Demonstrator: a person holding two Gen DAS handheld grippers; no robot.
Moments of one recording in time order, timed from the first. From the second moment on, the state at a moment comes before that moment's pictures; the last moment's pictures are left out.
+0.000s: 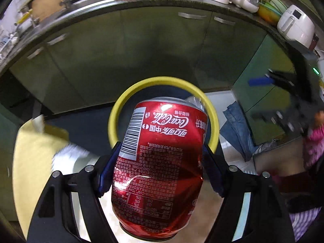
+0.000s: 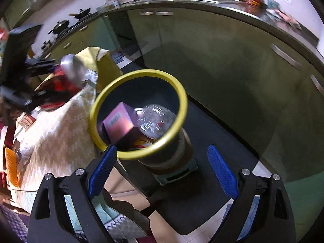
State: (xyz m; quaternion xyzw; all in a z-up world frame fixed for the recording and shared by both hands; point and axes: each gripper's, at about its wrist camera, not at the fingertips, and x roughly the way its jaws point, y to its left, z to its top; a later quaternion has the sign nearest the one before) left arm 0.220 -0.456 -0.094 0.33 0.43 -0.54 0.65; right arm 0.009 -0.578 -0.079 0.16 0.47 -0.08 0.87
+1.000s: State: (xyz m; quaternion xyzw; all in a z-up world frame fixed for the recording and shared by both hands) left arm 0.184 -0.255 0.019 0.16 0.38 -0.42 0.81; right arm 0.024 -0.512 -0.058 0.14 0.45 0.00 0.88
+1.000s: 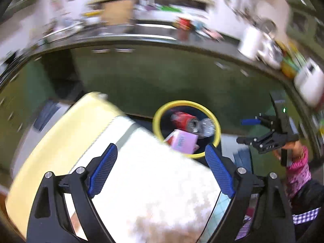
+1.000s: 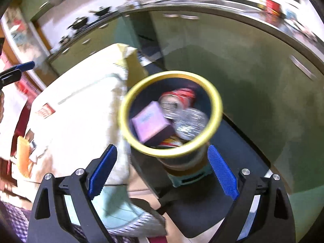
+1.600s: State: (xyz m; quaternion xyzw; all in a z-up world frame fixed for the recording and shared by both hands) left arm 0.091 0.027 -0.013 -0.05 0.38 -0.20 0.90; right arm 0.200 -0.231 -0.042 -0.11 0.40 0.34 0.84
